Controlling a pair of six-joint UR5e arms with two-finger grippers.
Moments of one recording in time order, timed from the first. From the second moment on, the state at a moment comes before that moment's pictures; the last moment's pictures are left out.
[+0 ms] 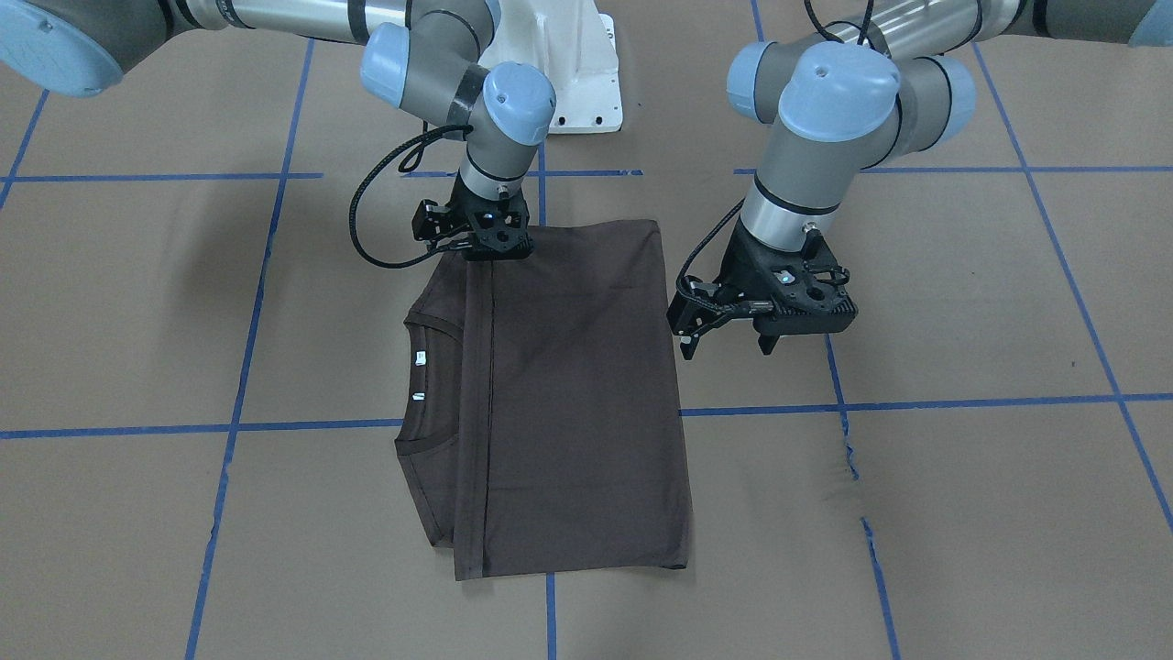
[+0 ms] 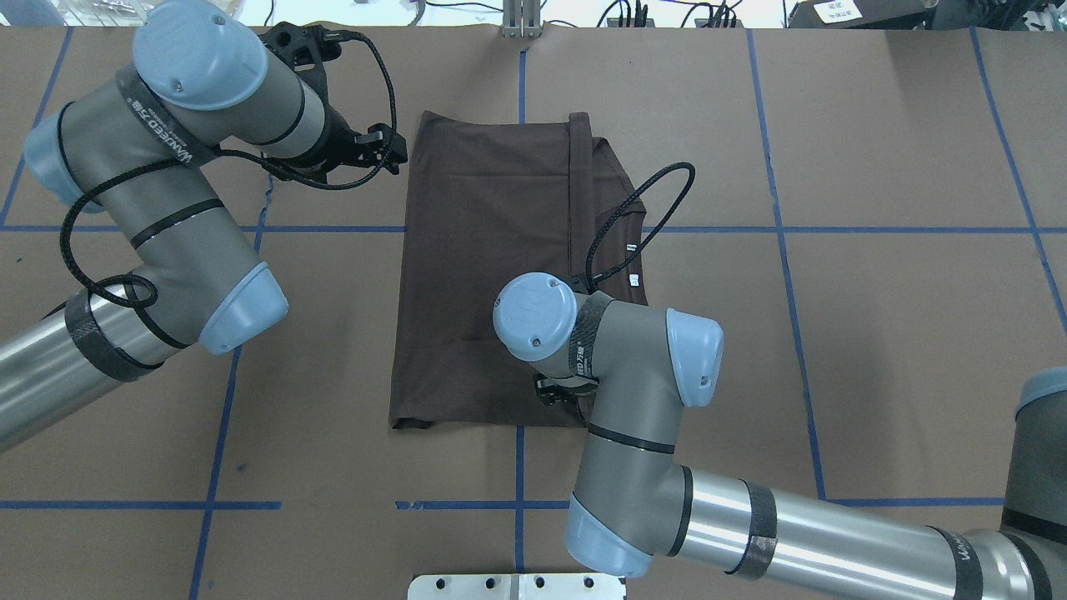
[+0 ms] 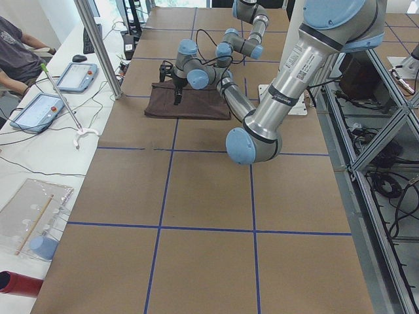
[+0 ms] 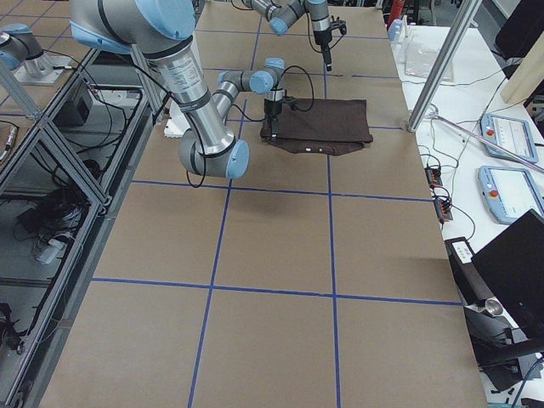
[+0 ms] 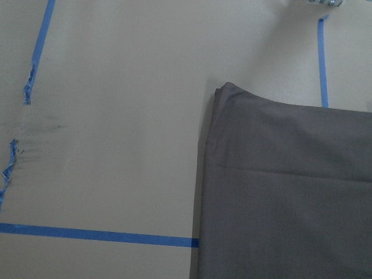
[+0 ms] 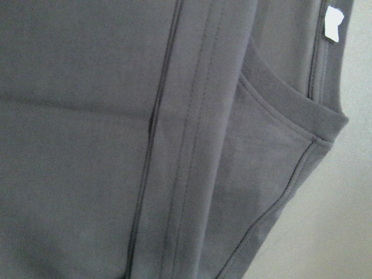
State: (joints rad) left arm -0.79 -2.19 -1.69 -1.74 -1.89 -1.17; right arm 0.37 -0.82 1.60 -1.94 1.74 1.03
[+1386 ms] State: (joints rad) left arm -0.79 -2.19 -1.69 -1.74 -1.89 -1.18; right arm 0.44 -0.96 1.72 -2.01 1.74 1.00
